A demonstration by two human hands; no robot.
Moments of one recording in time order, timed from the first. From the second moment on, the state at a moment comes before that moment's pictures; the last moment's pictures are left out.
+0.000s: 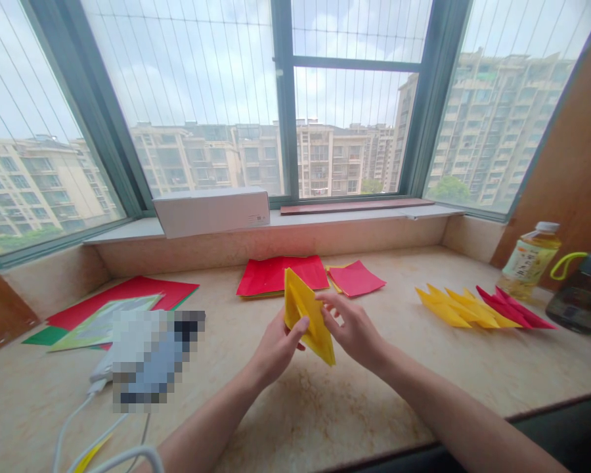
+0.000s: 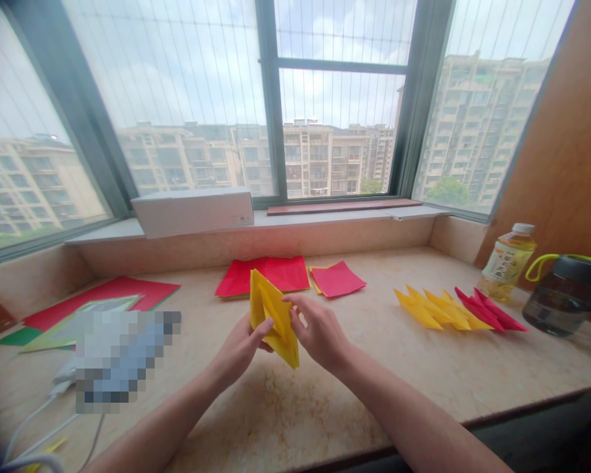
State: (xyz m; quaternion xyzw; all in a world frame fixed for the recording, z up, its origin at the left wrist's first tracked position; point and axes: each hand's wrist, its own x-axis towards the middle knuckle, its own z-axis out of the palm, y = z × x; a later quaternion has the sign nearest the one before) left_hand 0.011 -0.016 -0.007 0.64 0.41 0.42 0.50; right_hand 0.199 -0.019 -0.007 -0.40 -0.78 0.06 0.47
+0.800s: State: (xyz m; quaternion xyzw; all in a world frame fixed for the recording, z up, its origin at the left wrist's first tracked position) left_hand 0.016 -0.037 0.001 0.74 0.32 0.39 0.44; right_hand 0.207 -0.016 0.001 -0.43 -0.80 -0.02 0.41
